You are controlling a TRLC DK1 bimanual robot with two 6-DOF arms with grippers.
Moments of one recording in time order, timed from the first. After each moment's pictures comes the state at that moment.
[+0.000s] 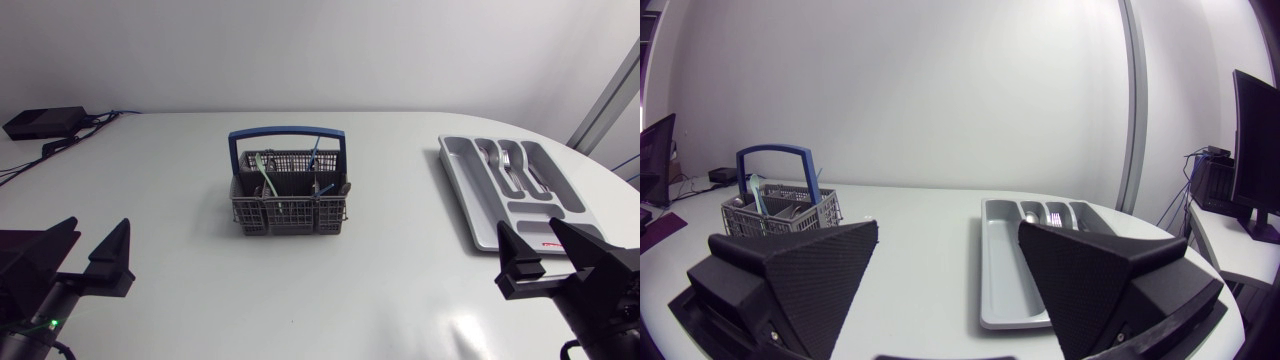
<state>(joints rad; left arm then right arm) 0.00 0.06 0.02 -0.01 0.00 0.02 0.04 0.06 0.03 -0.03 0.00 0.01</state>
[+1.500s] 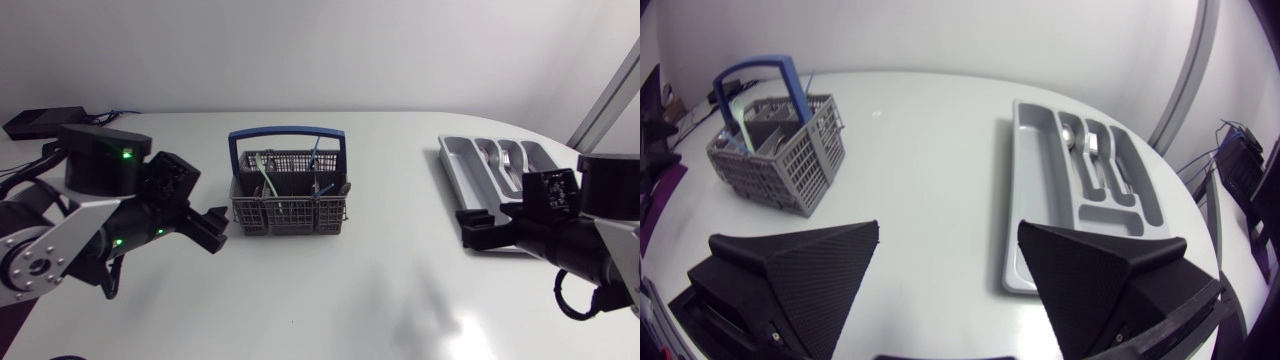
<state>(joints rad) -0.46 1.18 0.63 -0.10 -0.21 0.32 0.13 0.93 0.46 -0.15 0.01 -0.03</state>
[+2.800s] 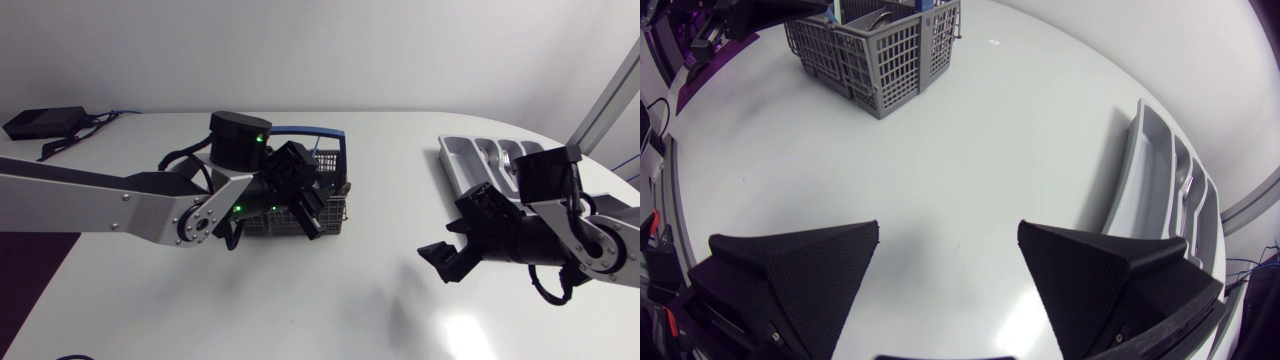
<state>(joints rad) -0.64 1.70 0.89 0.32 0.16 0.42 0.17 1.22 0.55 -0.24 -0.23 -0.40</state>
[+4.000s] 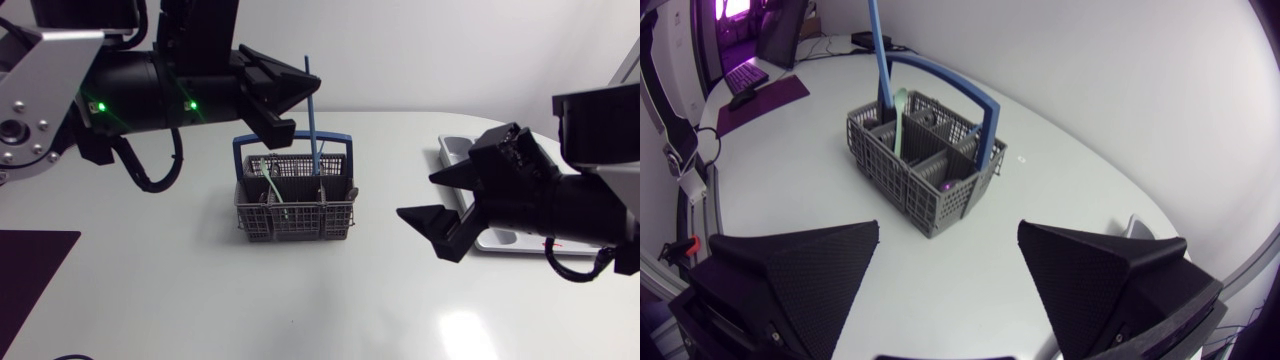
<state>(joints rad) -0.60 1.30 1.08 -0.03 0.35 0.18 0.41 0.98 0.72 -0.35 -0.23 -0.31</state>
